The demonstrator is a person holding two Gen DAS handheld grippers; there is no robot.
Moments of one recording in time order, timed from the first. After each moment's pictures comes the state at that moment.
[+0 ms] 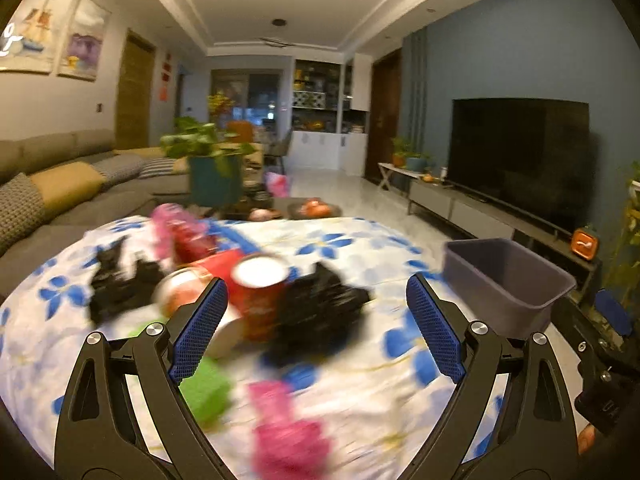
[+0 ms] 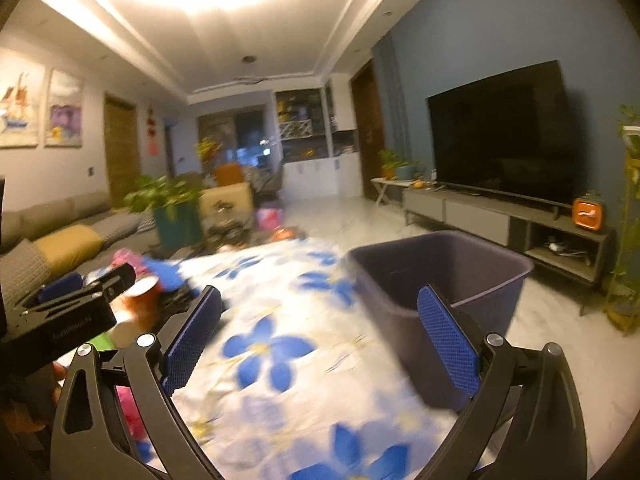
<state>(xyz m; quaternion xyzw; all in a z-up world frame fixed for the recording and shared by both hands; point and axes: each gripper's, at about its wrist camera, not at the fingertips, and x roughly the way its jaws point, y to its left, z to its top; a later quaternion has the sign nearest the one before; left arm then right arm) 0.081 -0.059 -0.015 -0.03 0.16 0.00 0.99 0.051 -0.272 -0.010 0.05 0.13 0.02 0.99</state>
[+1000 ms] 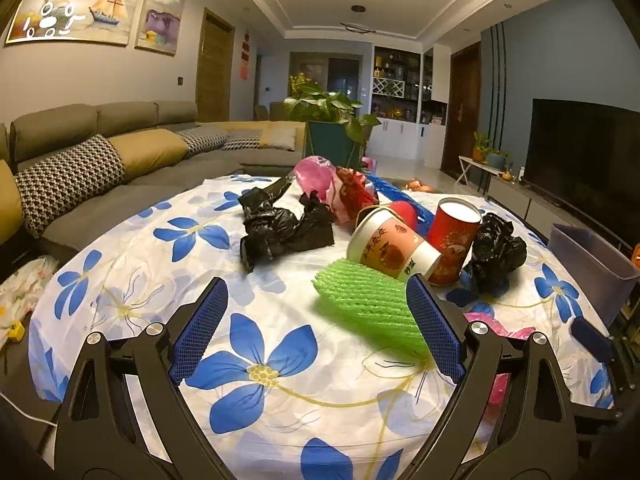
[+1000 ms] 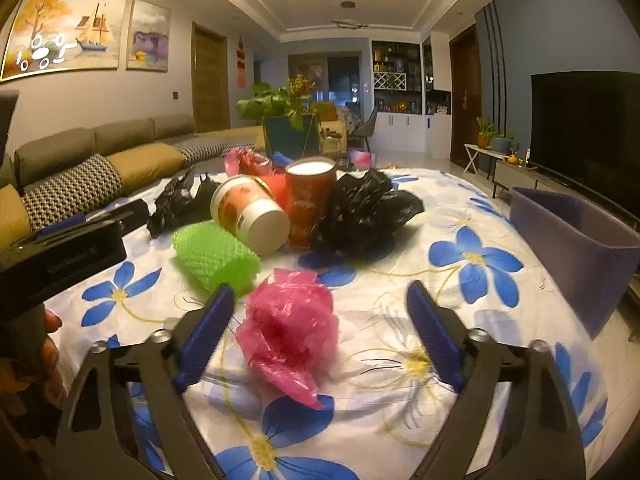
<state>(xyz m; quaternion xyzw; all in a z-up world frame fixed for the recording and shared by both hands) 0.039 0.069 -0.063 -0.06 0.19 0.13 0.97 0.050 -0.109 -0.077 -0.02 0.21 0.17 0.96</state>
